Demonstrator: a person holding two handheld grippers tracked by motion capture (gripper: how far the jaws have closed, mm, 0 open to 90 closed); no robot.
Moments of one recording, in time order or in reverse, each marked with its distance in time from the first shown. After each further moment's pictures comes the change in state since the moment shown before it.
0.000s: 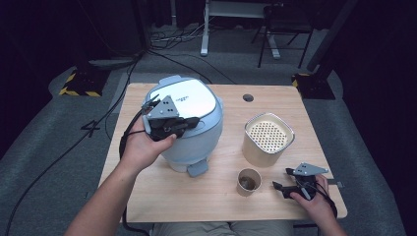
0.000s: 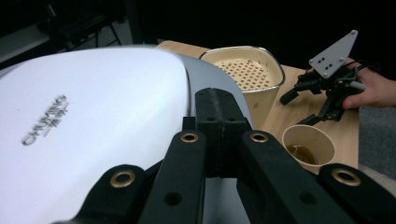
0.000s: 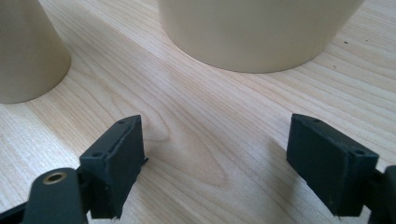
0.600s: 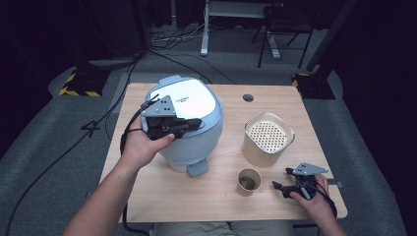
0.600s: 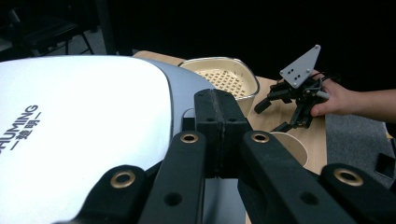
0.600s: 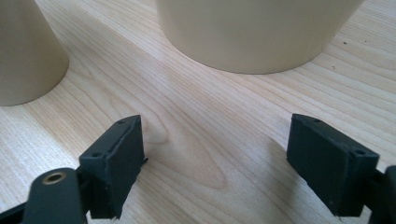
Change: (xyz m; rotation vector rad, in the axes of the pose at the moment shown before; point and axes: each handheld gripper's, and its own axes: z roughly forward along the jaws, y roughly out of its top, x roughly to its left) left arm 0.010 -0.006 0.003 -0.063 -0.129 -0.023; right arm 0.000 0.001 0.001 0.001 -0.002 0.002
